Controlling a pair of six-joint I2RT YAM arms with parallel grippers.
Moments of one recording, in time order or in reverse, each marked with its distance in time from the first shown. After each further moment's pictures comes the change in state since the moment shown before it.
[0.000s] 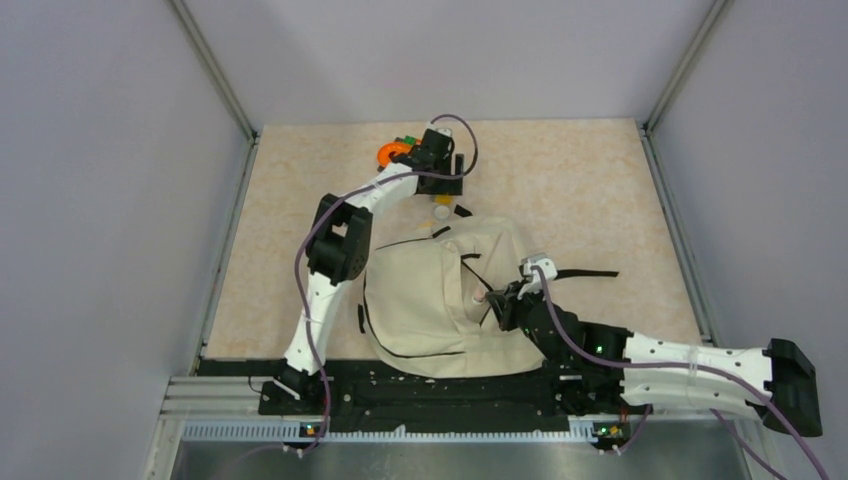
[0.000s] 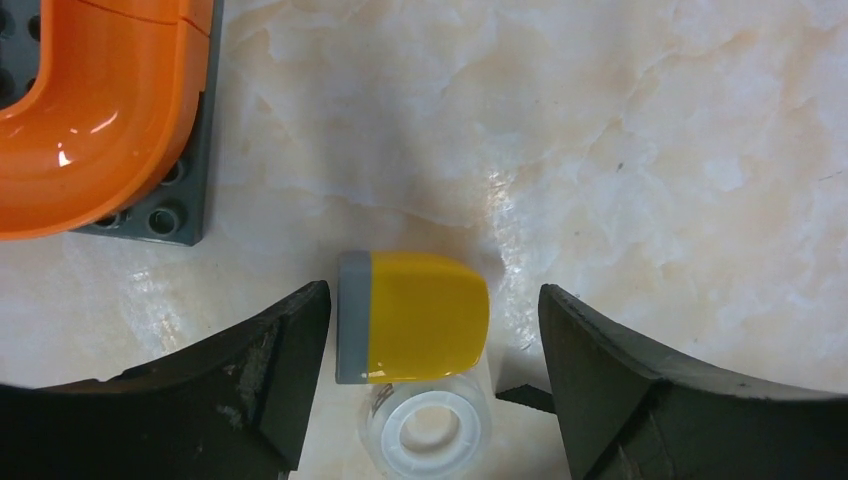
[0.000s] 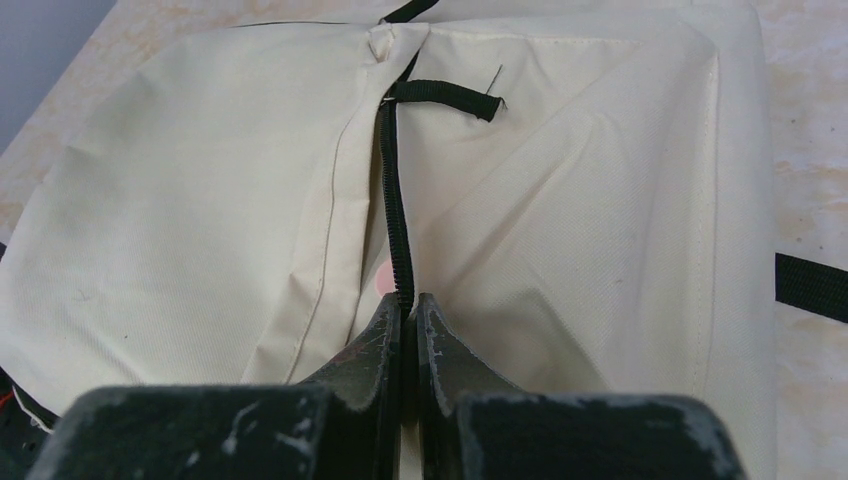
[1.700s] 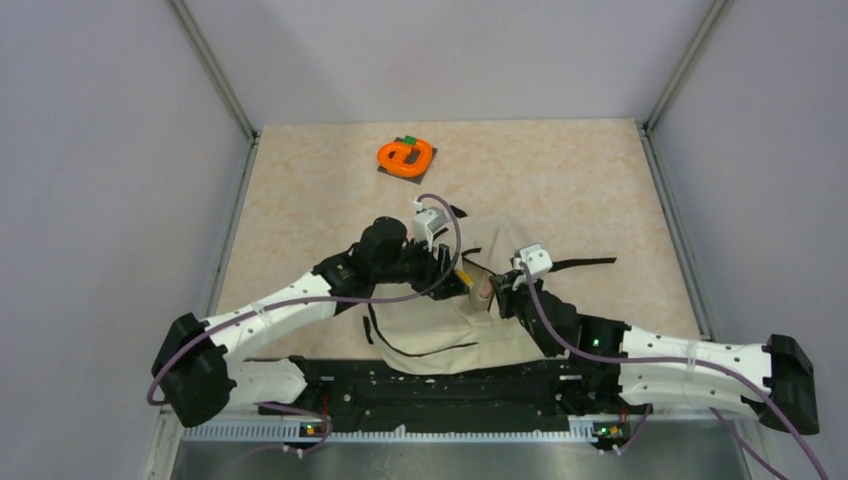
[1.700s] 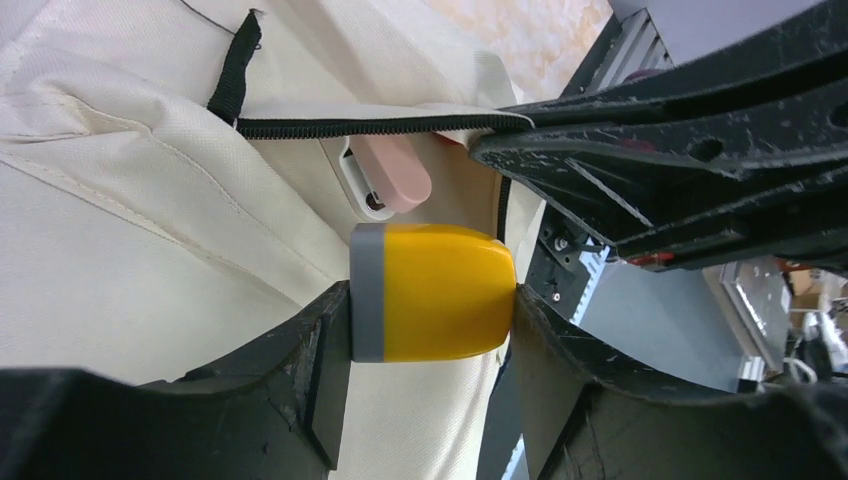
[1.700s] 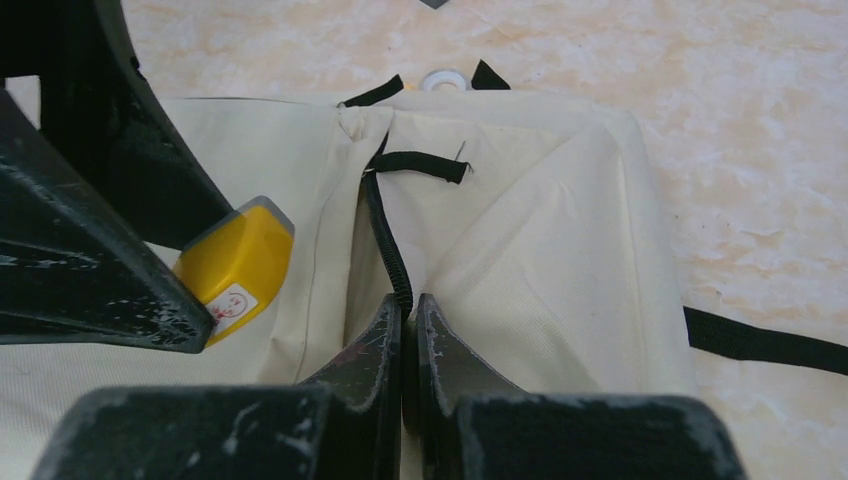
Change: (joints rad) left arm -0.303 -1.198 -1.202 0.341 0.435 -0.122; right arm -0.013 0.053 0.090 0.022 0.093 -0.224
